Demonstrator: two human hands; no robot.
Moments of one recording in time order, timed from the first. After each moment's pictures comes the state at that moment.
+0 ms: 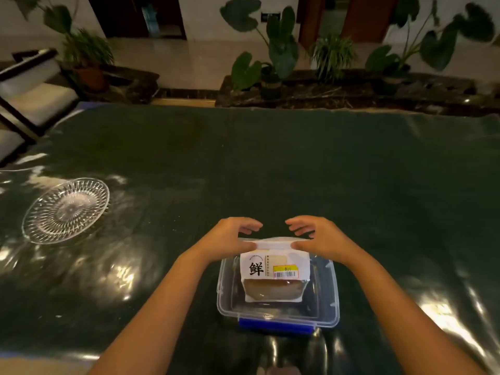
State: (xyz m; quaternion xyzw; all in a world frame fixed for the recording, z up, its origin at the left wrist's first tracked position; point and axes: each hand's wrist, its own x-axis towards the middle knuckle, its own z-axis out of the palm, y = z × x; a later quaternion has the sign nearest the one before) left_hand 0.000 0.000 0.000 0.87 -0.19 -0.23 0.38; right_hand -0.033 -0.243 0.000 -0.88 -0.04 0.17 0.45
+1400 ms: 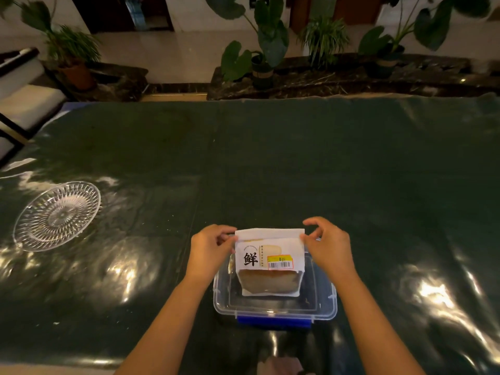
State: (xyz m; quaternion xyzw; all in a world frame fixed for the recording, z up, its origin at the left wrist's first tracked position) left_hand -0.034 0.002 -0.021 0.89 -0.01 -0.01 0.46; right_hand -0.069 -0.232 -0.013 -0.88 0.18 -0.04 0.45
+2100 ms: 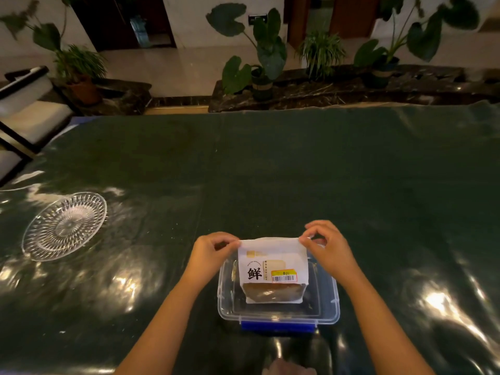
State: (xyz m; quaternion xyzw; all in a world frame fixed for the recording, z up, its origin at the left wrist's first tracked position) left_hand -0.033 0.013 -0.004 0.85 -0.07 -0.08 0.51; right_hand -0.073 -0.238 -0.007 -0.83 0.11 0.00 0.54
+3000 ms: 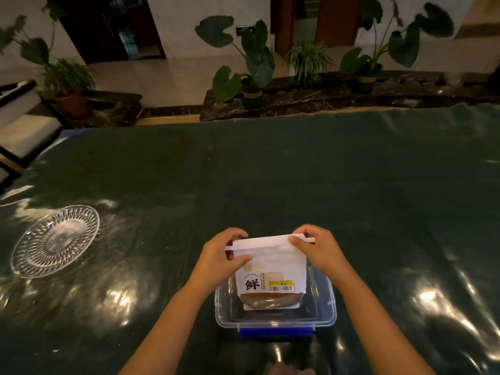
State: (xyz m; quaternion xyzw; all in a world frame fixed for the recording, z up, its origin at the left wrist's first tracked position) left_hand -0.039 -0.006 0.011 0.88 -0.14 -0.10 0.45; right_hand -0.070 -0.229 0.007 -0.81 0.12 0.03 0.57
